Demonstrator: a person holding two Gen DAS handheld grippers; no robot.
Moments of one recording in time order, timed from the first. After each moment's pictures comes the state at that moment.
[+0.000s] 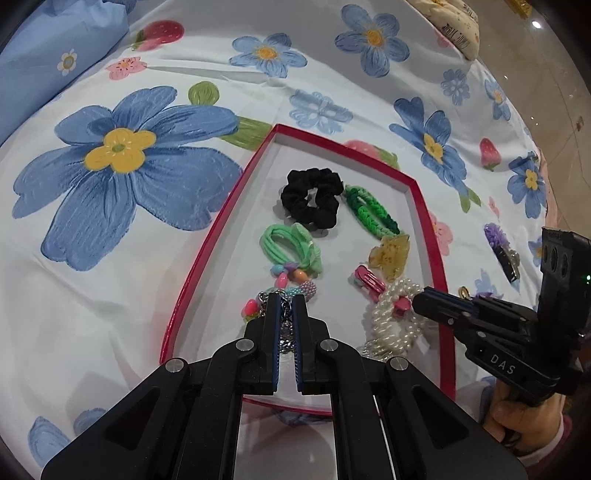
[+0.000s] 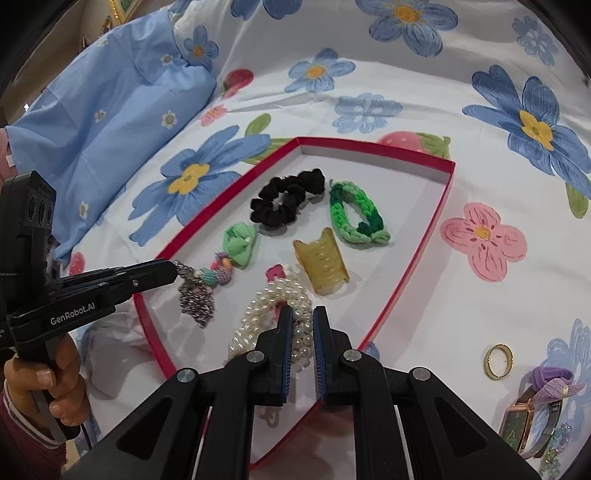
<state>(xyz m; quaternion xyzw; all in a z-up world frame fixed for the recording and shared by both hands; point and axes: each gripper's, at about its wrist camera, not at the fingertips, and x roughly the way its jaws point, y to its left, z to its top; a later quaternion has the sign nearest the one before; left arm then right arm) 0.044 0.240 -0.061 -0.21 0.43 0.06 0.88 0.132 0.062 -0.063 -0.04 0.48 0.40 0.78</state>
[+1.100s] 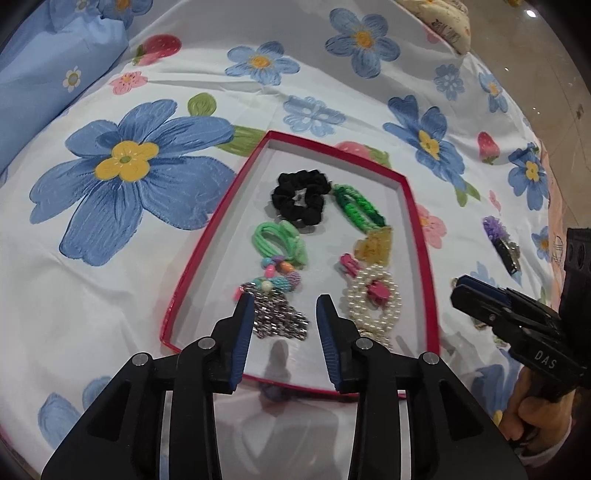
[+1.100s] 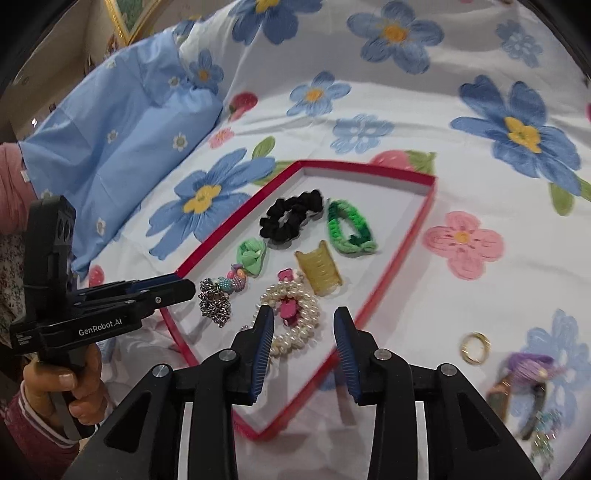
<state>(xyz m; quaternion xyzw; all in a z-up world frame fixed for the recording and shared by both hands) 0.030 0.217 -0.037 -0.19 0.43 0.07 0.88 0.121 0.018 -0.033 0.01 0.45 0.41 0.80</state>
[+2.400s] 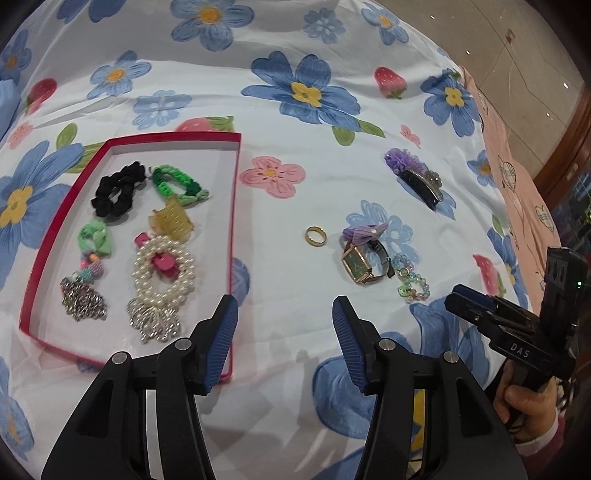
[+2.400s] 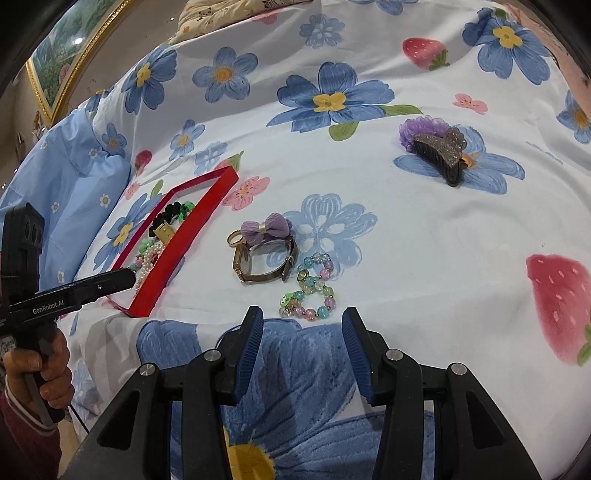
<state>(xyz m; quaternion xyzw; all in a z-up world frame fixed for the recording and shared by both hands) 0.057 0.061 -0.016 -0.11 0.45 -0.06 0.88 0.083 -0.196 -0.055 0.09 0.46 0.25 0.85</state>
